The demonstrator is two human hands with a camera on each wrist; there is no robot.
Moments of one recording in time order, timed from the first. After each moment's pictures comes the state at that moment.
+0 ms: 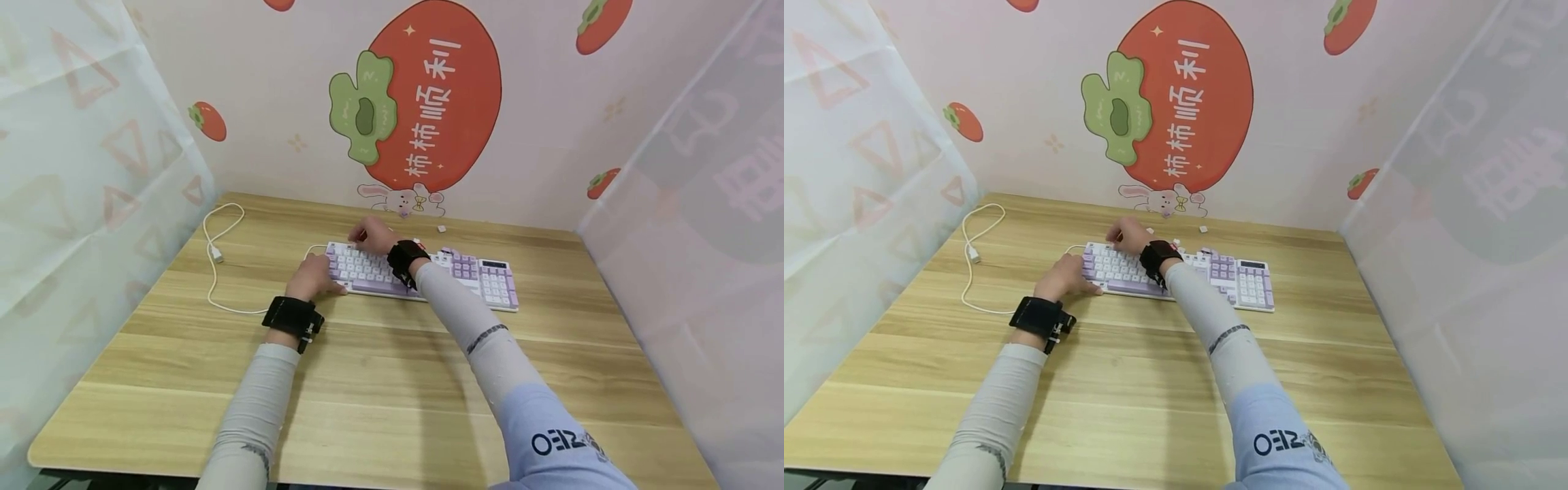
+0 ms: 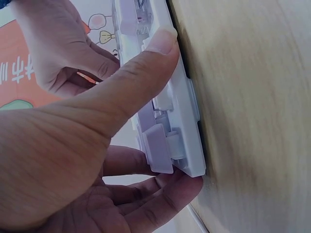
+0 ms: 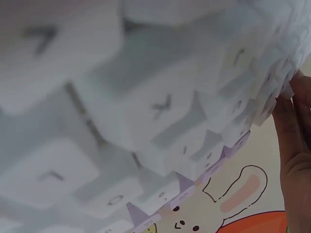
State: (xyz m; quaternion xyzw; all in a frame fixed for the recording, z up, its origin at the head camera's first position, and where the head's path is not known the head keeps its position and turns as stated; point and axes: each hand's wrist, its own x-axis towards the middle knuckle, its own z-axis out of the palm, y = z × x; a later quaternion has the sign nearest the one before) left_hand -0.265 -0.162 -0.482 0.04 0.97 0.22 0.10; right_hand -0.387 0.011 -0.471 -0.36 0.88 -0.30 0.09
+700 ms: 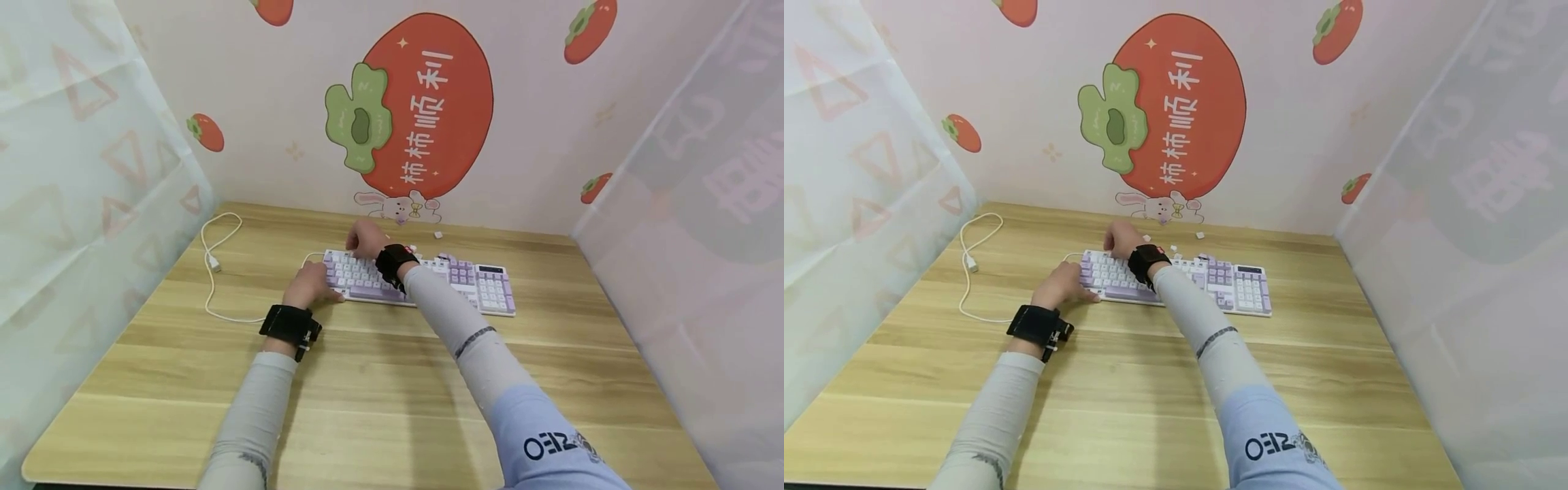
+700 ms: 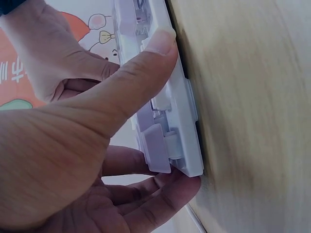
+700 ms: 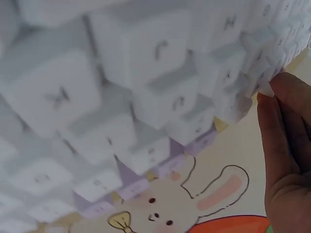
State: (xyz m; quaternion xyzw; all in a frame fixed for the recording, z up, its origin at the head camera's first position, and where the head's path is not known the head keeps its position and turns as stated) left_hand -0.266 -0.162 -0.481 0.03 0.97 0.22 0.10; right_hand -0.381 -0.003 -0.463 -0.33 0.91 -0.24 0.06
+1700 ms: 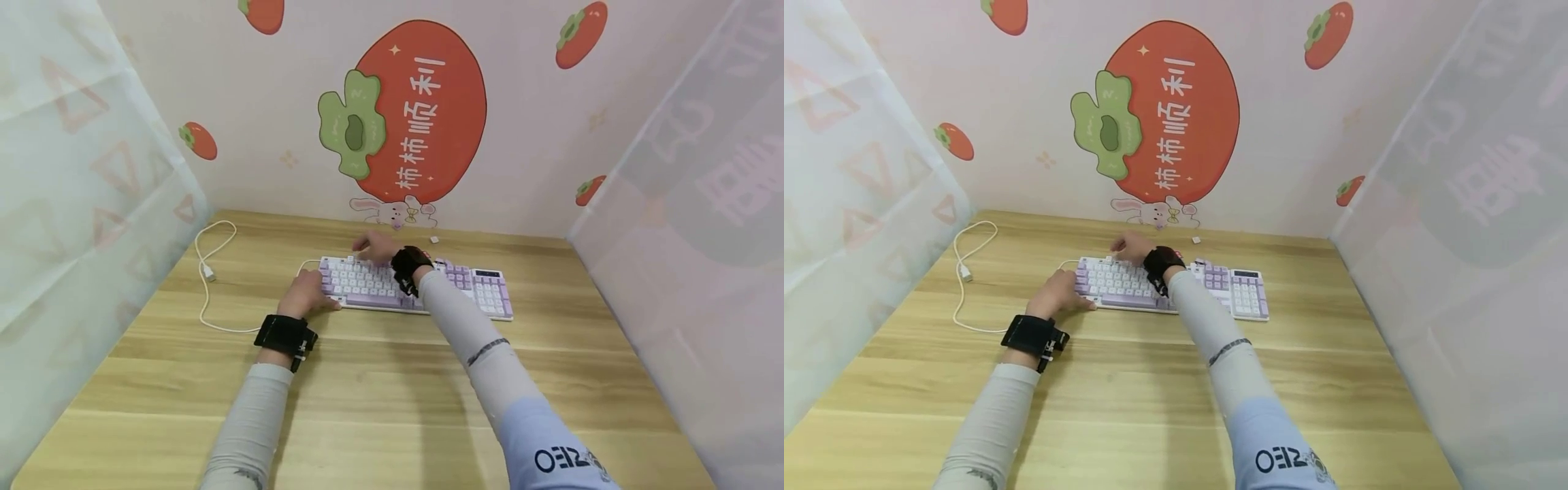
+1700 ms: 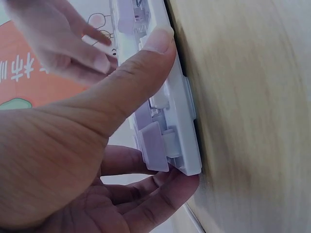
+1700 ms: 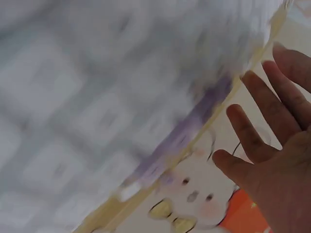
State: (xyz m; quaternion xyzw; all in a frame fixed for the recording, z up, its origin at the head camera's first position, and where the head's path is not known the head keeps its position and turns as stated) left_hand -0.269 -0.164 -0.486 0.04 0.97 0.23 0.10; right_hand -0.396 0.034 -0.465 -0.29 0.90 -0.29 0.17
